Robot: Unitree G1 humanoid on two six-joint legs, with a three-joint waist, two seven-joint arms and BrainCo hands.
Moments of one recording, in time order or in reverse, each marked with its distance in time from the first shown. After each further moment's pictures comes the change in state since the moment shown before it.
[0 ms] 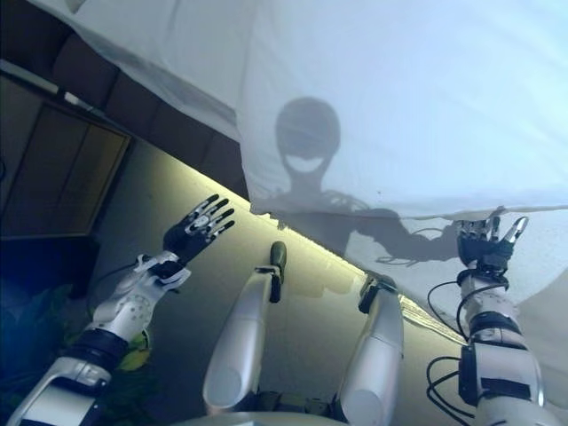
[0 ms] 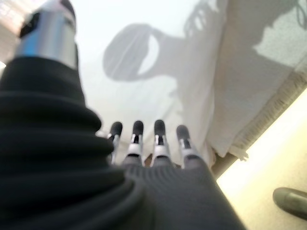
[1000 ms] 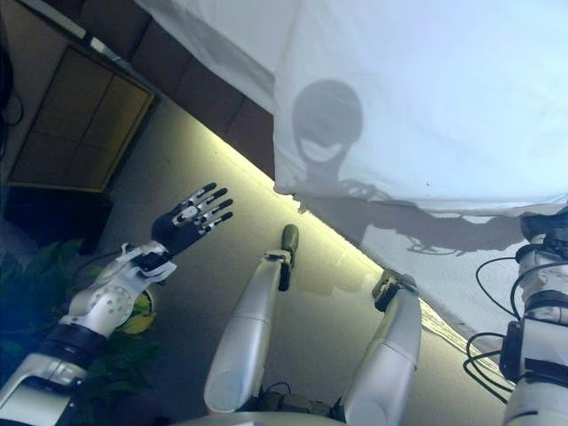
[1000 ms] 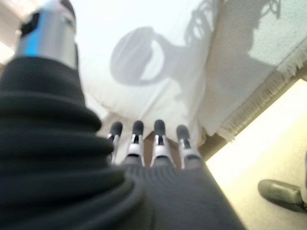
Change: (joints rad) left arm 0.011 0.132 -0.010 -0.120 -0.096 0.067 -0.047; right arm -0.132 -0.215 -0.024 0.119 0.078 0.054 -0.014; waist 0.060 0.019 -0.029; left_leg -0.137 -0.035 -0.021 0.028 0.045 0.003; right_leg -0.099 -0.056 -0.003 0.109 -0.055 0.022
